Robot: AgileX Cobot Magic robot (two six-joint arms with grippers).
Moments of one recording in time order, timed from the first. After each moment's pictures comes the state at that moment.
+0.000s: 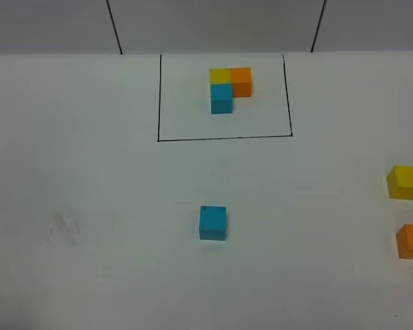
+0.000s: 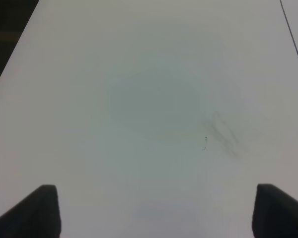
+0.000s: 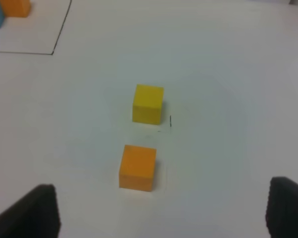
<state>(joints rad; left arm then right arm) -0.07 -0.01 -0.51 0.16 1.07 -0.16 0.02 -0.01 -0.50 -0.05 1.07 -0.03</state>
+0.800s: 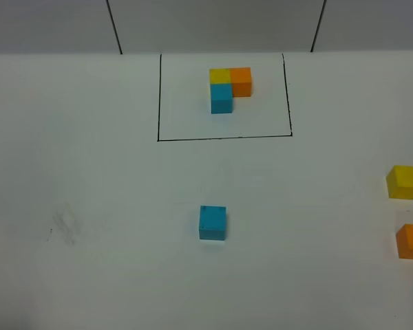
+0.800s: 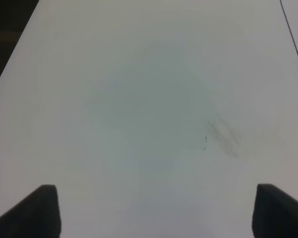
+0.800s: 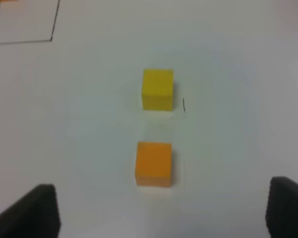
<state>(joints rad) -0.07 -0.01 -0.51 0.16 1.07 -0.16 0.02 0.31 -0.55 -0.03 0.94 0.09</state>
